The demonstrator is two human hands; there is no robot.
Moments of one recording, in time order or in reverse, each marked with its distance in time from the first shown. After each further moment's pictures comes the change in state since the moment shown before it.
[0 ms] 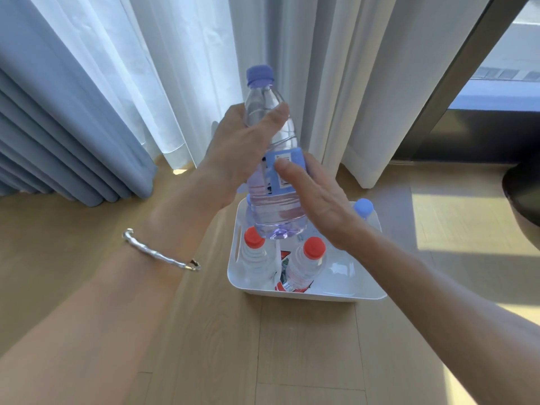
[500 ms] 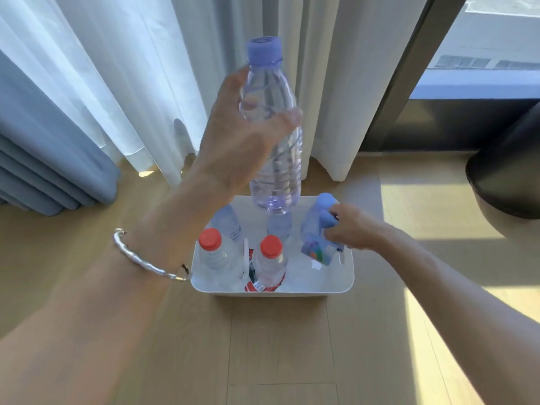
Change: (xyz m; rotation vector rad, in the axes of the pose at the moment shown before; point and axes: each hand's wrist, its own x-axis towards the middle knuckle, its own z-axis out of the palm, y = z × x) left_hand -0.012 0.015 0.058 -0.009 -0.034 0.296; right_hand -0.010 0.088 -0.106 -0.798 -0.094 0.543
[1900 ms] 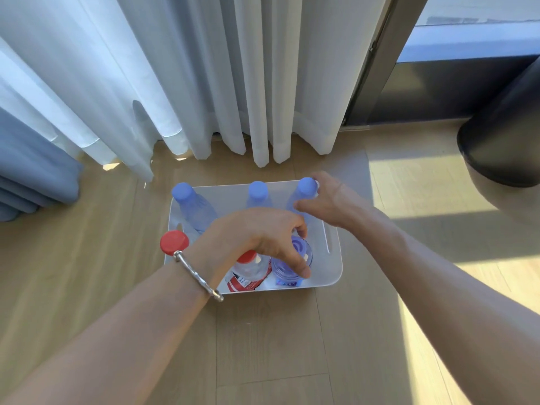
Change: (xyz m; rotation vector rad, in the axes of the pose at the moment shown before) left_hand -0.015 -0.093 0.069 0.971 -1.172 -0.282; right_hand 0.030 0.008 0.003 0.135 0.127 0.011
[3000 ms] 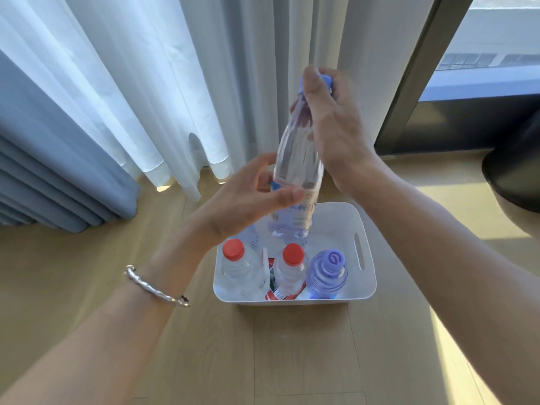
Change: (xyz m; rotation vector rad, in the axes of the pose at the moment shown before) left_hand -0.094 -0.054 -0.031 -0.832 0.618 0.372; right_hand -0.065 -0.150 -0.055 0.926 0.363 -0.512
